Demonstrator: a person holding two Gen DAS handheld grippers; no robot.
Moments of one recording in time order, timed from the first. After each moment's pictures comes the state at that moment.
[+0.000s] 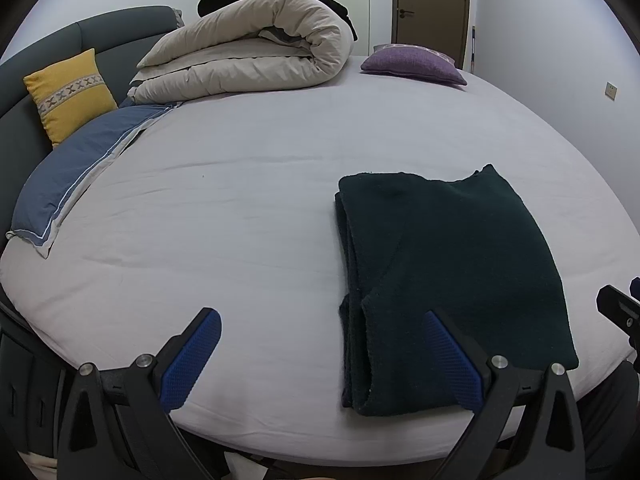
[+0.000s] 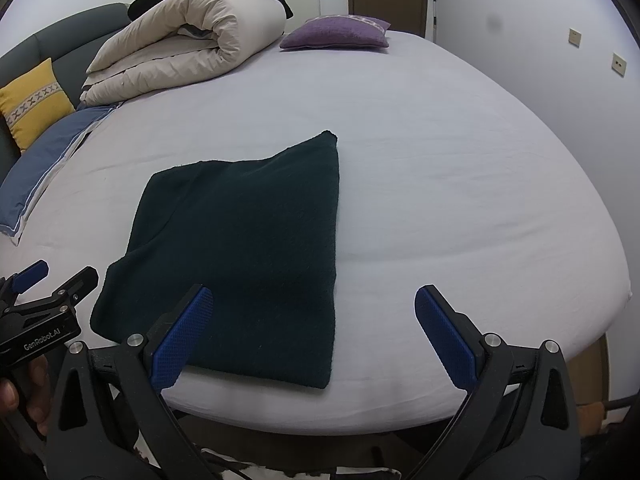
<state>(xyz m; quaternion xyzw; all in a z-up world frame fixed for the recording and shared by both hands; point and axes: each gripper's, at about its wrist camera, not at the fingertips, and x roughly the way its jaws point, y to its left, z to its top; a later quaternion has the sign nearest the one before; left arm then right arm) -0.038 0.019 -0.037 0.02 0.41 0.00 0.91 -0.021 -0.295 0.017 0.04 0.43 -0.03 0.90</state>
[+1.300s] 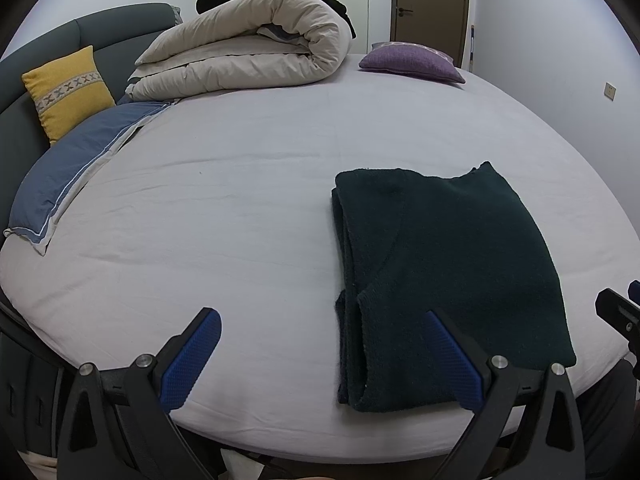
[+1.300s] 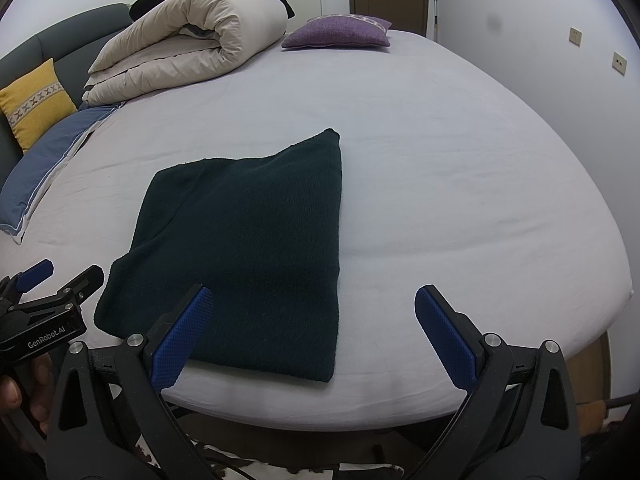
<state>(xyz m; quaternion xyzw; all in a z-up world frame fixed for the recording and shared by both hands) -0.039 0.016 -0.037 0.02 0.42 -0.01 0.91 -0.025 -0.291 0.018 0.04 0.43 -0.02 0.90</state>
